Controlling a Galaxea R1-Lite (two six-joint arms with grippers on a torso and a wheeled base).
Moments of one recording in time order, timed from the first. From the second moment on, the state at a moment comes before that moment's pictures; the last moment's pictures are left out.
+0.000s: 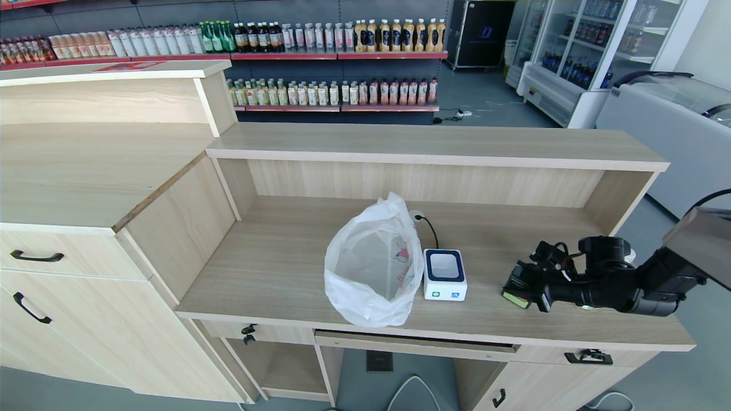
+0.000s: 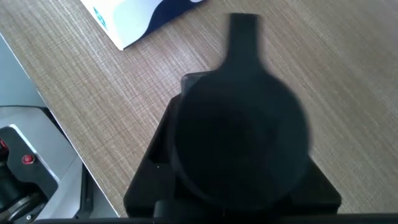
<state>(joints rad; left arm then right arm) 0.00 0.00 0.00 0.00 0.00 -0.01 -0.16 2.42 -1.11 -0.62 0.75 -0.81</state>
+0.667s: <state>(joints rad) 0.00 0.00 0.00 0.00 0.00 -0.01 -0.20 2.29 -1.11 -0.62 0.74 -0.82</state>
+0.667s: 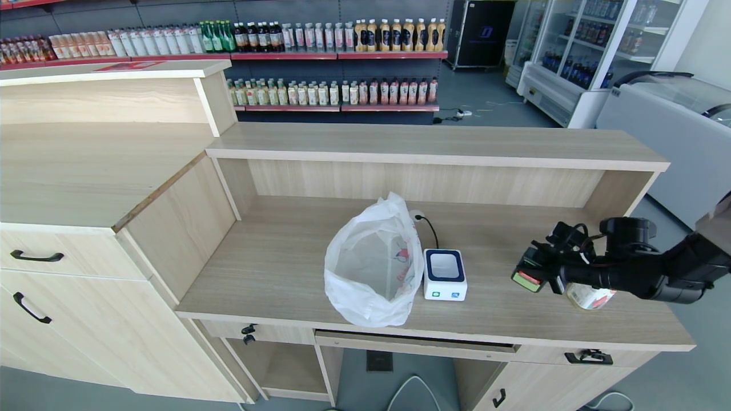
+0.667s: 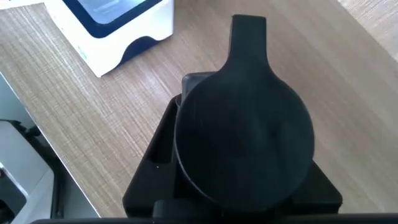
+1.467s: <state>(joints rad) 0.00 0.00 0.00 0.00 0.00 -0.01 -0.38 1.63 -0.72 -0.62 1.13 -1.71</state>
